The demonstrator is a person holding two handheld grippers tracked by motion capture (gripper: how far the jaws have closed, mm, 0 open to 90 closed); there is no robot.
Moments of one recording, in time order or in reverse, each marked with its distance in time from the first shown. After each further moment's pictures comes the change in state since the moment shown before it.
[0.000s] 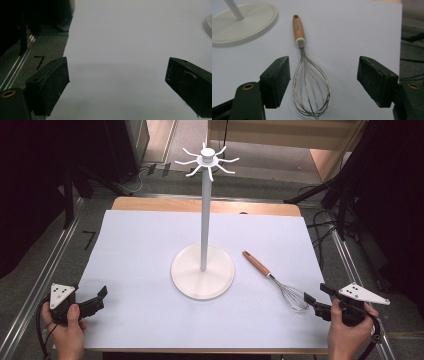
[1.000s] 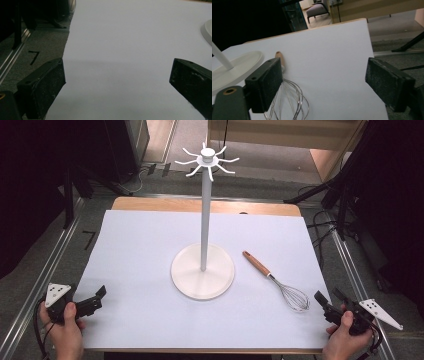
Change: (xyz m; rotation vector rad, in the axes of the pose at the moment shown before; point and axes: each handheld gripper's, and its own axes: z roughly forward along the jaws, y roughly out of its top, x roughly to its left) left arm 0.007 0.001 0.001 0.010 -0.026 -0.064; right arm -0.032 -0.061 0.004 -0.363 -0.051 0.286
